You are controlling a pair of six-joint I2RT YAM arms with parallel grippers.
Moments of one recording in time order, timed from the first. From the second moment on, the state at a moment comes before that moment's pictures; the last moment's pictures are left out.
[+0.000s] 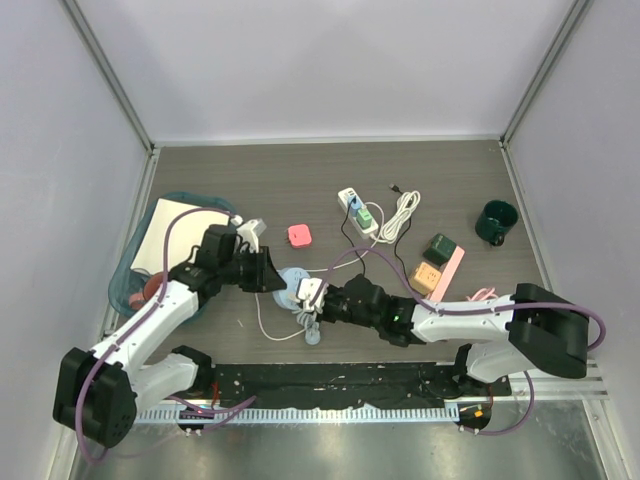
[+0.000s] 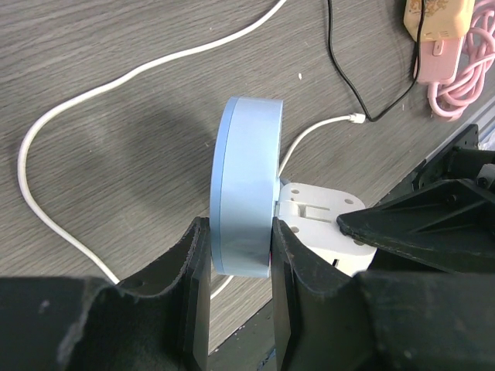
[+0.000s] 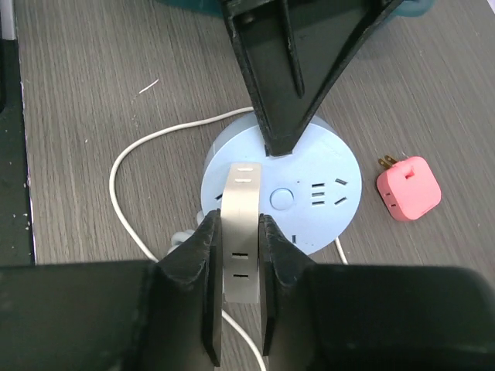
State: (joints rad) left arm -0.40 1.04 0.63 -0.38 0.48 -0.39; right arm 1.18 1.36 0.56 0.49 0.00 -0.33
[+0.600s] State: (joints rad) left arm -0.43 1.06 0.64 -0.37 0.48 -0.40; right arm 1.20 1.32 0.54 0.48 0.05 -0.37
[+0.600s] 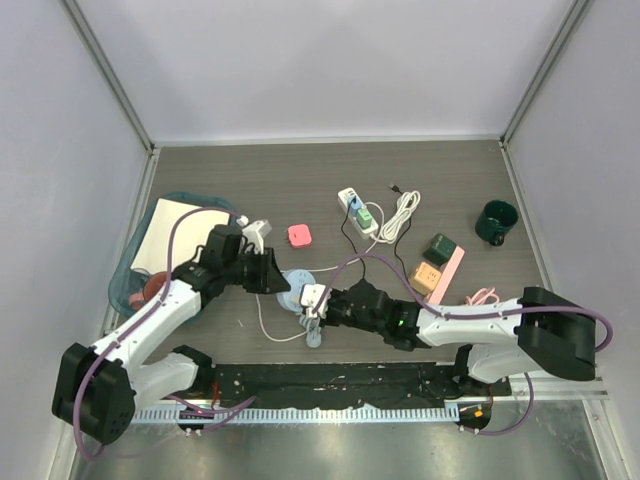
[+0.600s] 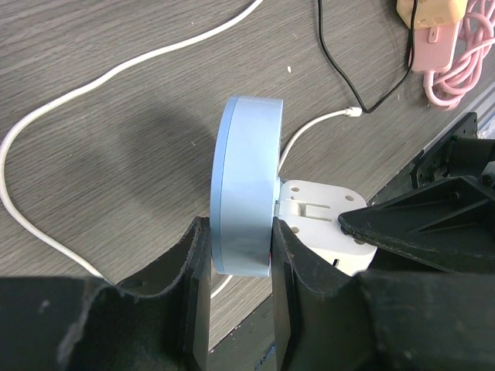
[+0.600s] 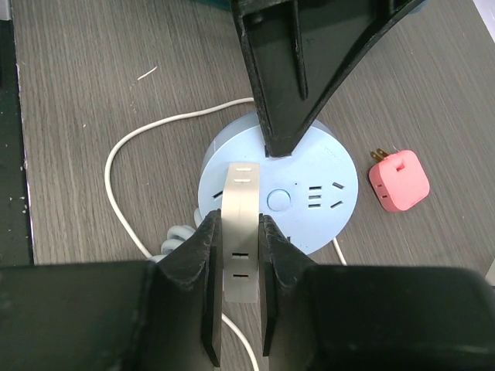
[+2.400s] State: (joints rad) left arm -0.54 1.08 0.67 -0.37 0.42 -0.42; right arm 1.20 1.18 0.57 0.23 0.05 -0.39
